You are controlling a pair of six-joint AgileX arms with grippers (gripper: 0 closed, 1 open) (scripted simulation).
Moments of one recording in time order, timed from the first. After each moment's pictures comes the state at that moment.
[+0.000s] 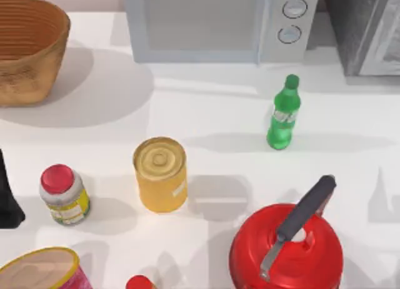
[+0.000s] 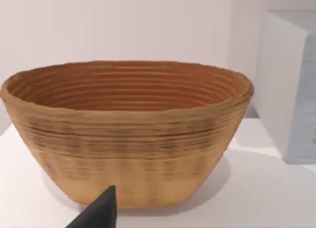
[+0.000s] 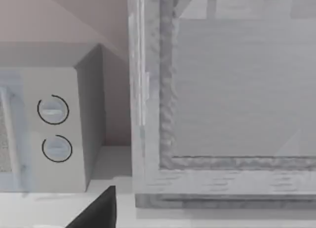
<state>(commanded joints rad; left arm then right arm) 0.00 0.00 0.00 0.00 0.00 0.00 0.00 0.00 0.00 0.00 0.00 0.00</state>
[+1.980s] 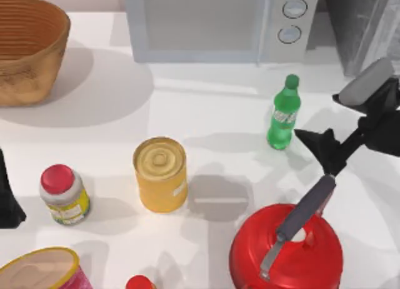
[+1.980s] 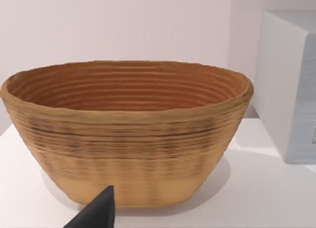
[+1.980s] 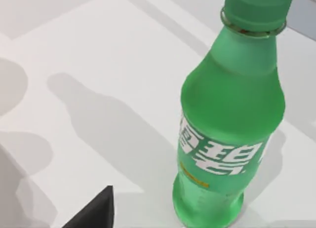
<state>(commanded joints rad) 0.00 0.00 0.00 0.00 0.00 0.00 0.20 1.60 0.62 0.43 -0.49 -0.29</state>
